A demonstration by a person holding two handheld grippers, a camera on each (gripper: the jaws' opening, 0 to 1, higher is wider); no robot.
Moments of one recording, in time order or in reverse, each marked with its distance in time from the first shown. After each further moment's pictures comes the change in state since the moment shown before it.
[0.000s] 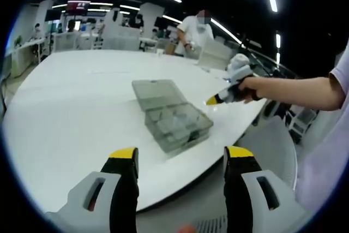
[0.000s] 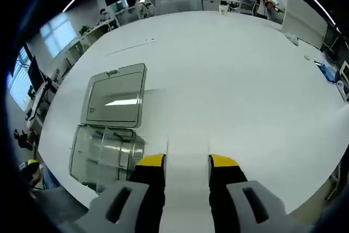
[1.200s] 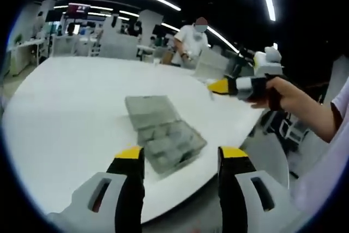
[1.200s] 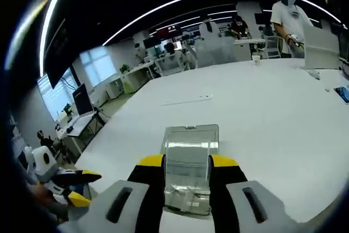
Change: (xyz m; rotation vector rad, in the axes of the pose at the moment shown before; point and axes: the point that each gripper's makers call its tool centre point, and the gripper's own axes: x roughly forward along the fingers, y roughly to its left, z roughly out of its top) left arm 0.017 -0.022 0.047 -0.002 -0.077 -0.043; right arm -0.120 0.118 0.063 -0.036 -0.408 0.342
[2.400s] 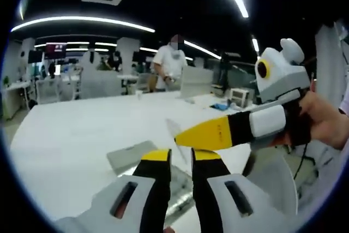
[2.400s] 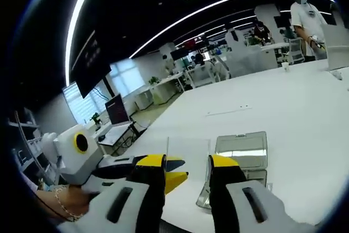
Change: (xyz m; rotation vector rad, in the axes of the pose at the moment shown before) left arm 0.049 -0.044 0.081 0.218 -0.155 -0.060; right arm -0.019 0.096 0.009 0.028 -0.069 0.204
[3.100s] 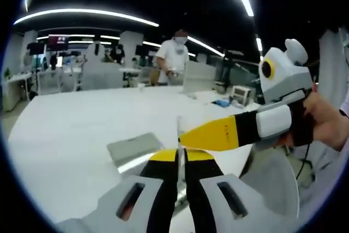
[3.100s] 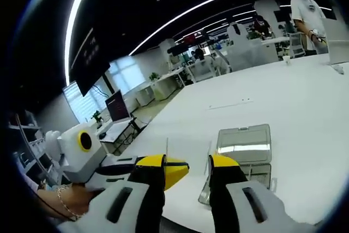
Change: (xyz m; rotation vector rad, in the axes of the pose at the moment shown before) left arm 0.002 0.010 -0.019 -0.048 0.045 0.007; right arm 0.010 -0.003 -0.014 0.021 0.044 0.009
